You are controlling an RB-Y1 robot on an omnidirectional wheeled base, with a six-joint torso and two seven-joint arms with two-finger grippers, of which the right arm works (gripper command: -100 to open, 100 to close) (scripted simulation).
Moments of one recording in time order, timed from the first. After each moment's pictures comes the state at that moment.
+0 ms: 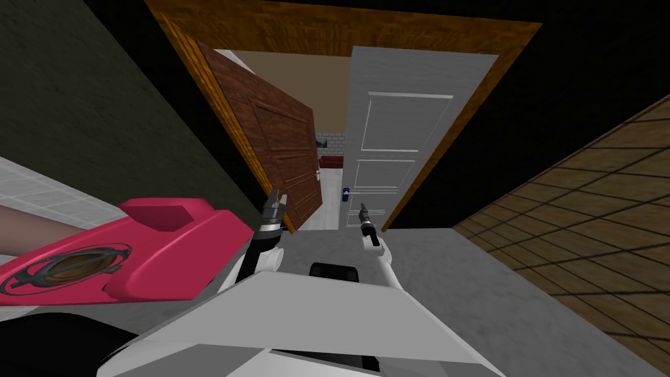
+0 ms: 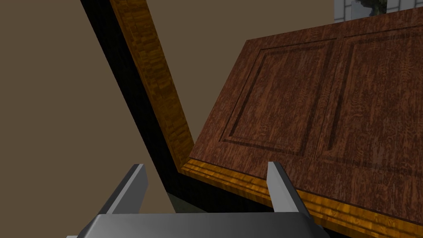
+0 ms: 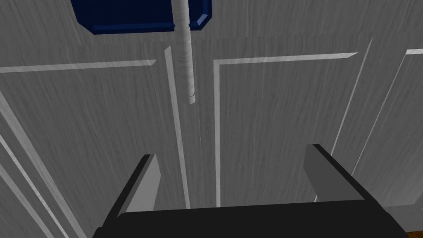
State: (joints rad) arm -0.08 -0.04 -0.01 -1.25 0.07 -0.33 -0.07
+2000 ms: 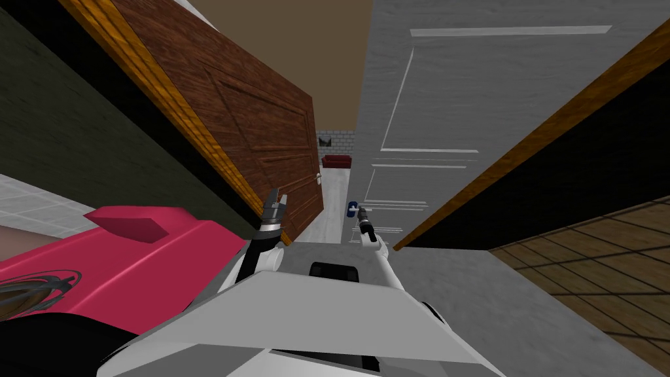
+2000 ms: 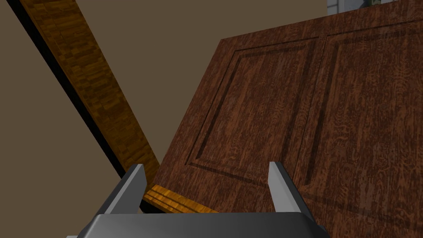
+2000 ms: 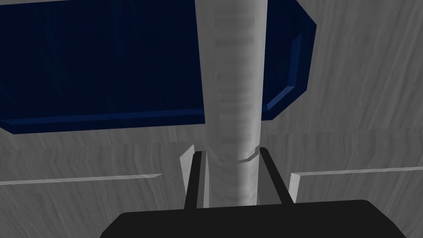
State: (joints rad) arm -0.18 -0.04 -0.03 -1.11 0.07 -0.31 -0.09
